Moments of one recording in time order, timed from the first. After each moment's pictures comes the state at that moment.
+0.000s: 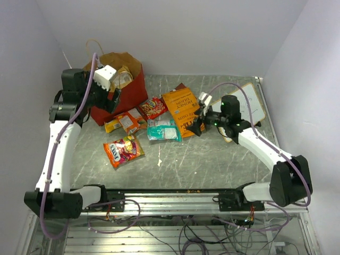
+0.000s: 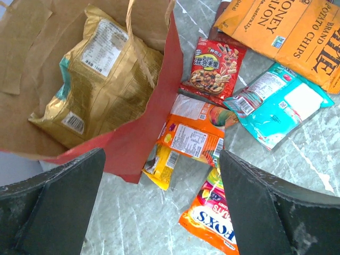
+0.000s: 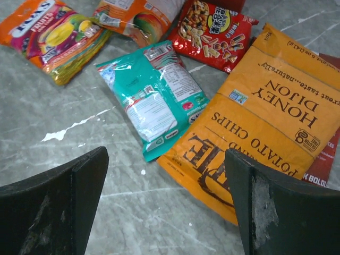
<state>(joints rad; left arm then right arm) -0.04 1.23 1.42 -0.71 0.38 0.43 0.32 1.31 0.83 0.02 -0.73 -0.33</state>
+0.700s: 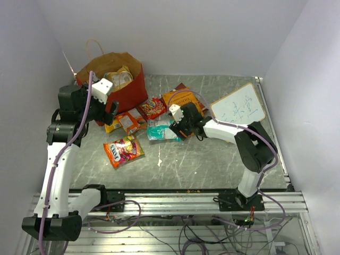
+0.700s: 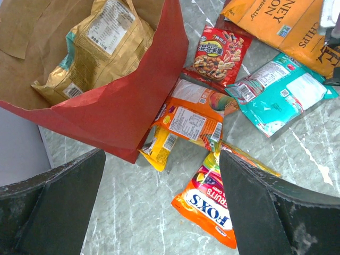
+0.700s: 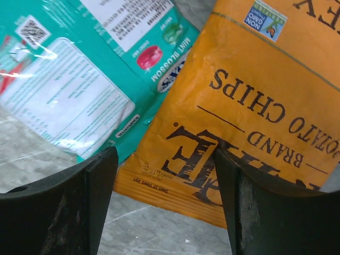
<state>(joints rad) -0.04 0.99 1.22 -0.68 0.30 0.39 0.62 1.80 1.07 -0.12 -0.03 -0.35</state>
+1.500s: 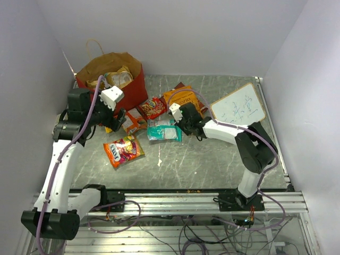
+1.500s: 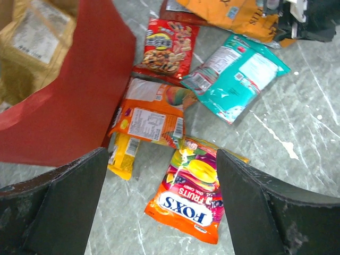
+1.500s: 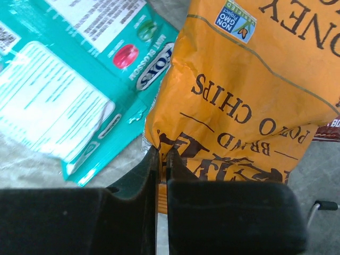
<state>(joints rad) -0.08 1.00 1.14 -0.68 0.44 0.42 0.65 1.82 1.08 -0.10 0.12 -0.33</state>
